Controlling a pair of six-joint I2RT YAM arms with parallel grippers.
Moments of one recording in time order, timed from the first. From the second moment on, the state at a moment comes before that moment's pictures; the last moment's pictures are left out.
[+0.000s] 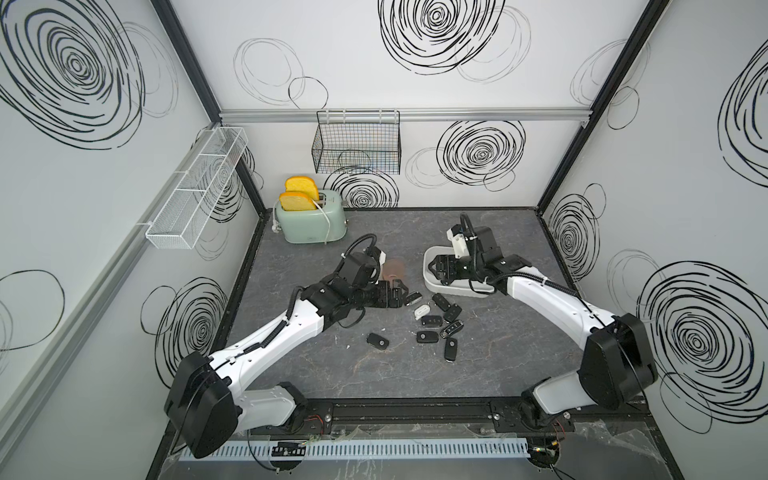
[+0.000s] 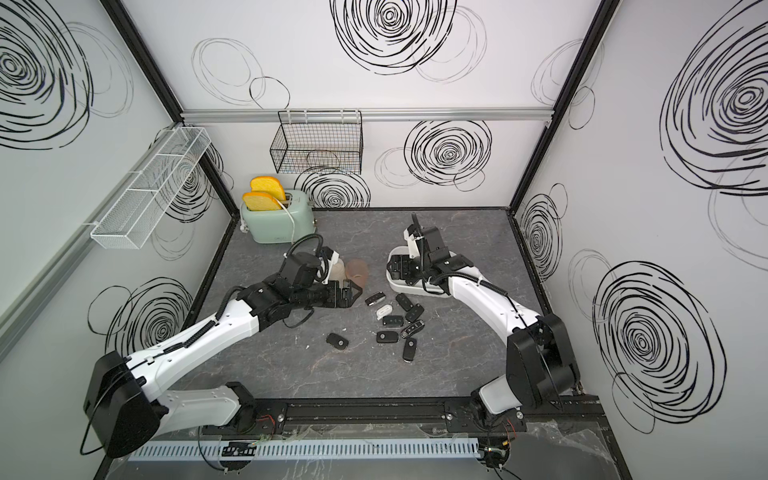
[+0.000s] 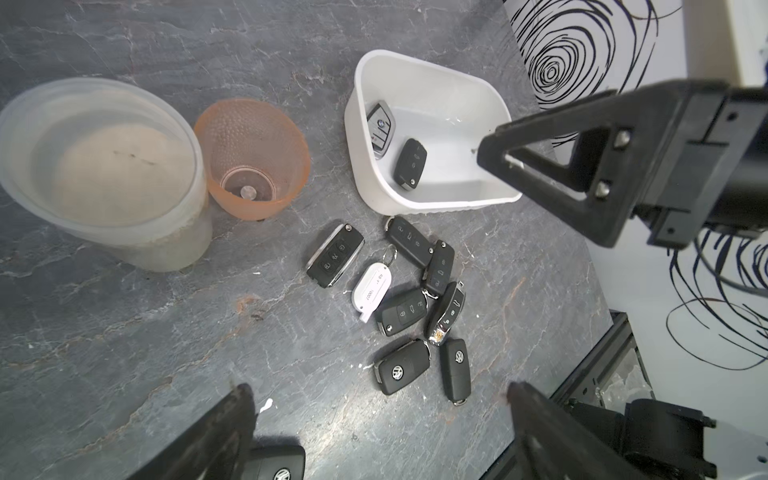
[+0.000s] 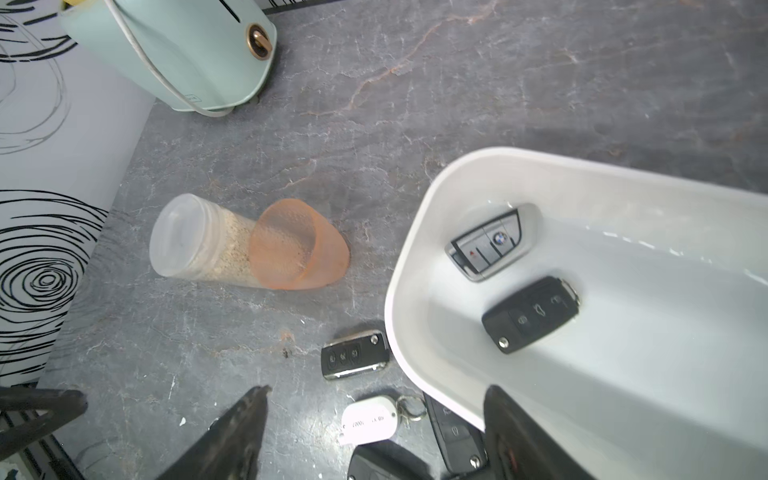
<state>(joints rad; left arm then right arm) -0.65 1.26 0.95 -0.43 0.17 -0.59 0.48 1.45 1.07 -0.43 -0.19 0.40</state>
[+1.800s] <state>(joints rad) -0.54 0.98 0.53 -0.40 0.34 -0.52 0.87 1.42 0.69 -0.62 0.03 0.99</state>
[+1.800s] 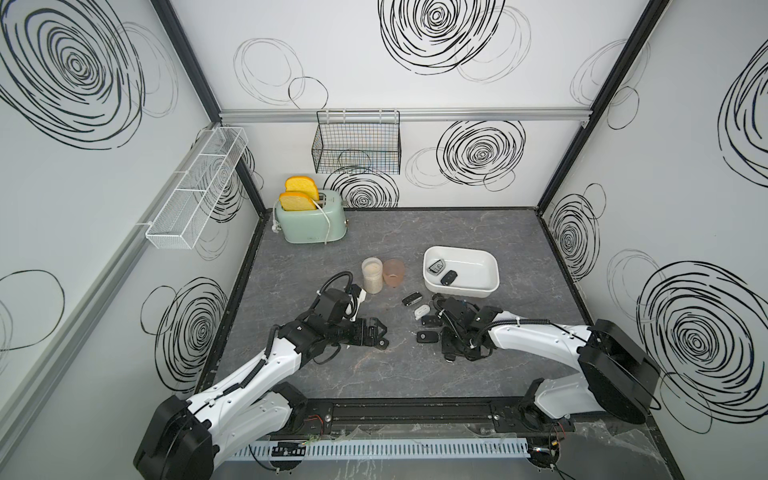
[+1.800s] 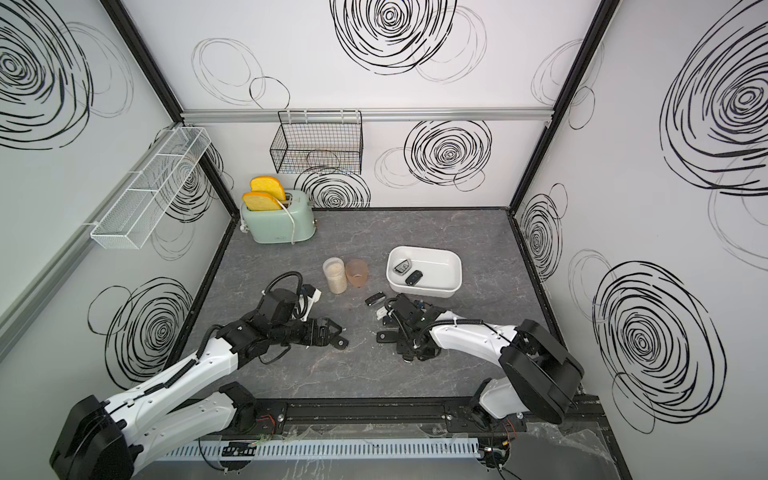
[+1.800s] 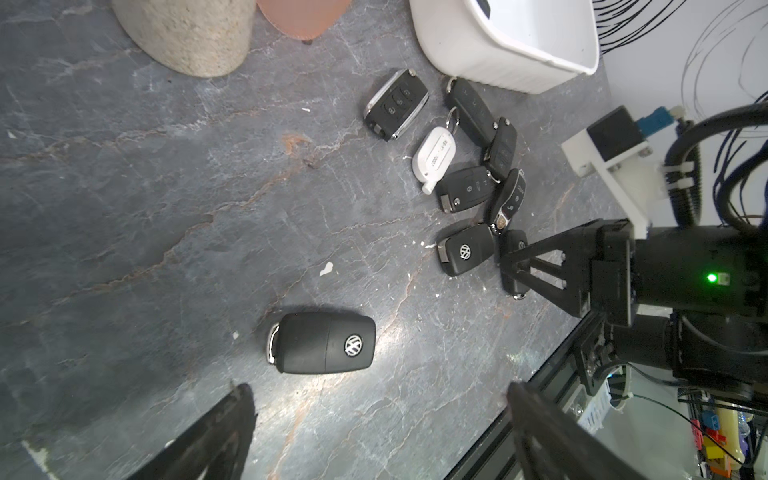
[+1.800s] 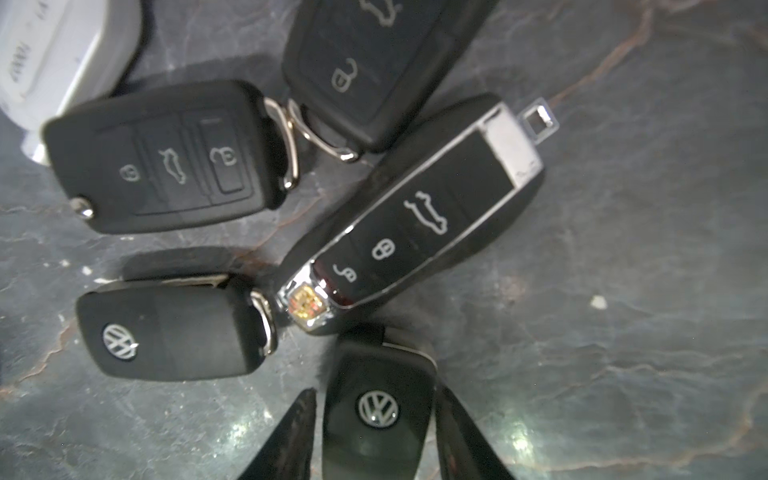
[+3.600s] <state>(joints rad) -0.69 1.47 1.01 -0.35 0.27 -0.59 0.21 1.69 1.17 -0.52 -0.04 0.35</state>
